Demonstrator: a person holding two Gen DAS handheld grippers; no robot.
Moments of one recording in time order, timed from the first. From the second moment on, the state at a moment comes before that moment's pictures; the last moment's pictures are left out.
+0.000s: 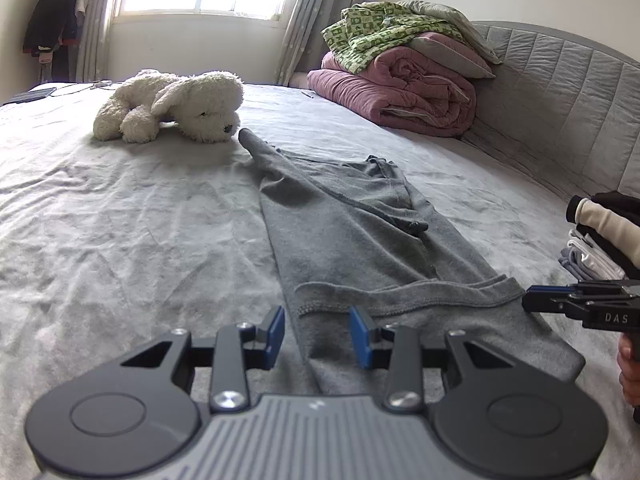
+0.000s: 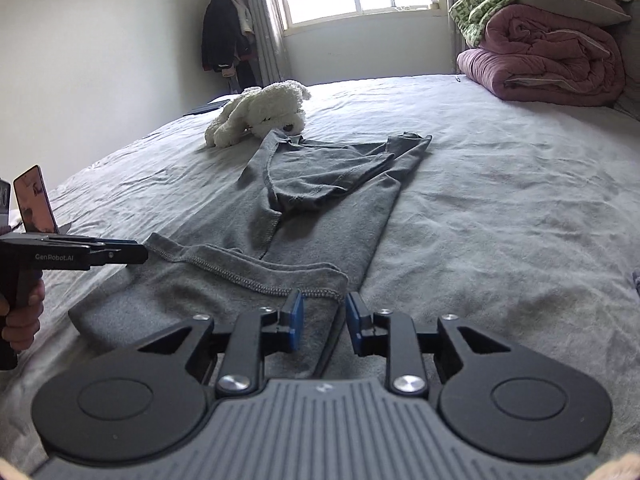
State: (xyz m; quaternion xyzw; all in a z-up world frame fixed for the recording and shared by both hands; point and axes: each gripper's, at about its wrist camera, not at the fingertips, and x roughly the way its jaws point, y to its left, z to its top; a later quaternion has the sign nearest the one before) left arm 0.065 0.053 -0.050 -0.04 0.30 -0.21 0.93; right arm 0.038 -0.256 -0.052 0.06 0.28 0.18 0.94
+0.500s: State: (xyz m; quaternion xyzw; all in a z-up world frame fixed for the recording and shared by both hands) left arm 0.074 0.044 -0.048 -0.07 0.24 -0.19 0.95; right arm 0.040 -0.244 -0.043 0.03 0.20 0.15 0.97
